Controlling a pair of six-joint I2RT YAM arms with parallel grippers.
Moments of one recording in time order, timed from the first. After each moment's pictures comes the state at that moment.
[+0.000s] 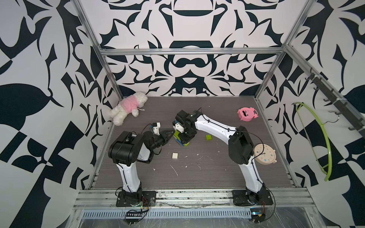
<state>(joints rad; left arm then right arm) -0.25 1.88 0.40 1.31 0.66 -1.18 0.82 2.18 1.90 -1.11 -0.13 0.06</state>
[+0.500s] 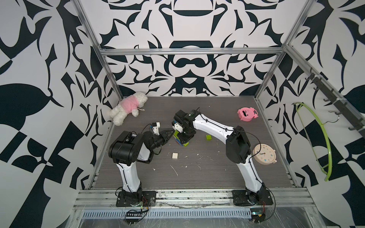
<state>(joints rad) -0.25 1.89 0.40 1.33 0.65 -1.17 0.83 2.23 1.99 -1.17 -0.14 0.07</state>
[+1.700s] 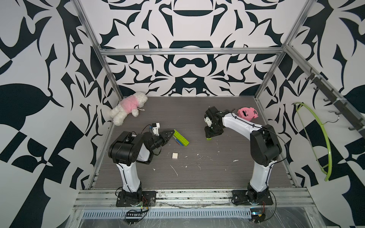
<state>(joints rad) -0.25 1.88 0.38 1.33 0.66 -1.18 0.48 1.92 1.42 -0.88 -0.05 0.18</state>
